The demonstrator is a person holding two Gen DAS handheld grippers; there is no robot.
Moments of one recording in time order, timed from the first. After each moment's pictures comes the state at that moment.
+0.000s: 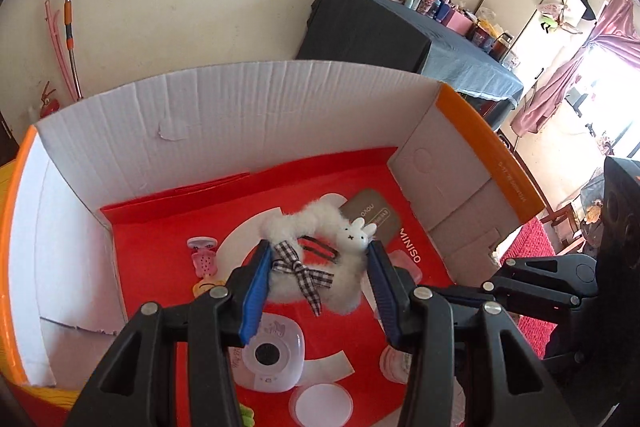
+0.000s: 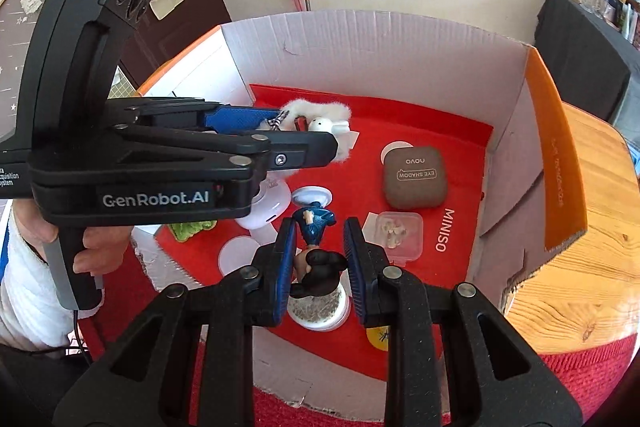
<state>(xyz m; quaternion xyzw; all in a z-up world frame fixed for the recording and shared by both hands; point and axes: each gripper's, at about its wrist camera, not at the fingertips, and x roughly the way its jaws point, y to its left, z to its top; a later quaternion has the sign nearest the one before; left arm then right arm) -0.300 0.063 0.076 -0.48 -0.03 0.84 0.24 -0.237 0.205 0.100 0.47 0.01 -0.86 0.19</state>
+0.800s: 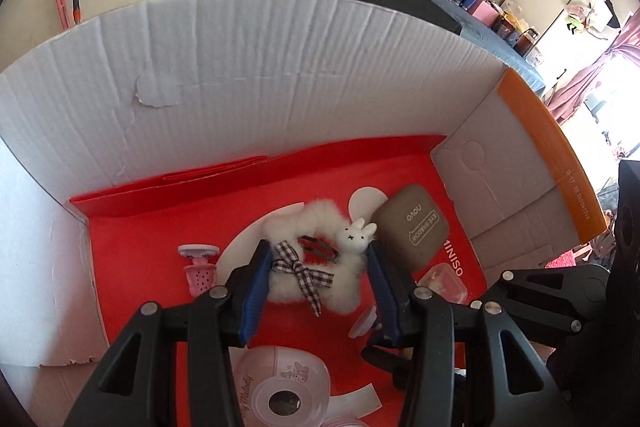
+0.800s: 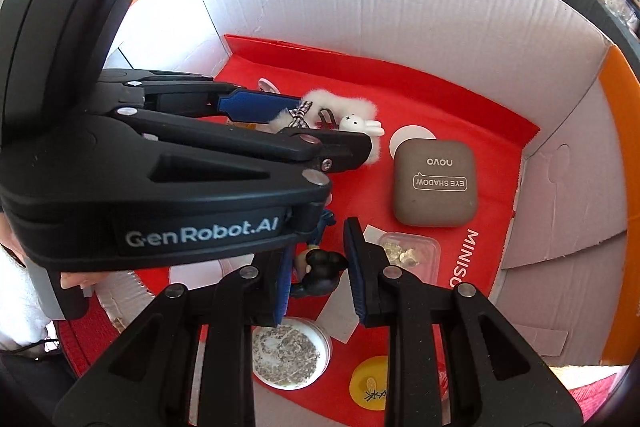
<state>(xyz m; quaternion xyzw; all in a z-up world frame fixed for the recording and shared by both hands) -0.319 0.057 0.045 -0.52 -0.04 0.83 0.22 -0.264 0.190 0.065 0.53 0.06 -0.82 0.19</state>
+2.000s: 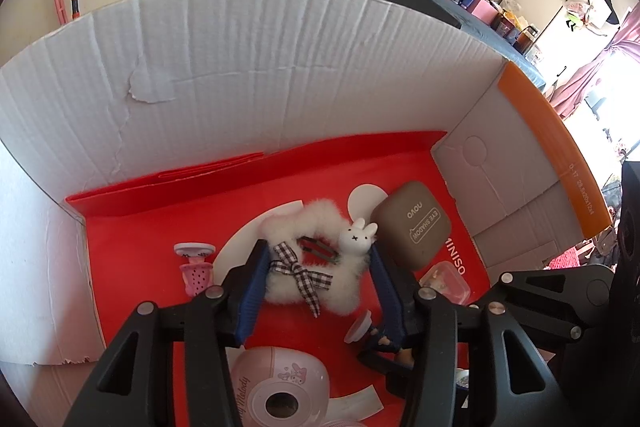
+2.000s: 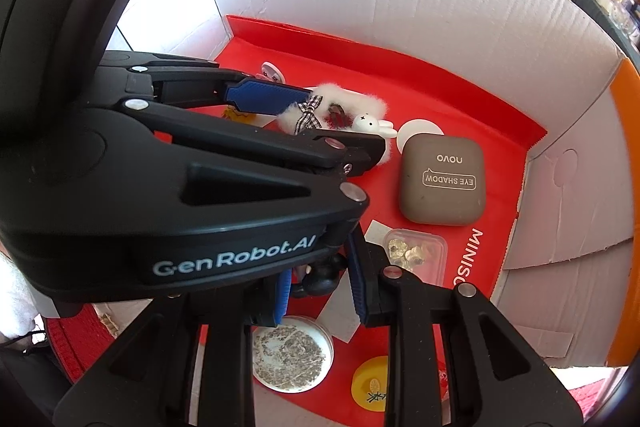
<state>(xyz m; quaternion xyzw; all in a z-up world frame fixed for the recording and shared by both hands) -0.320 0.057 0.047 -0.51 -0.04 0.83 0.22 -0.233 0.198 0.065 0.54 0.09 -0.82 0.18</state>
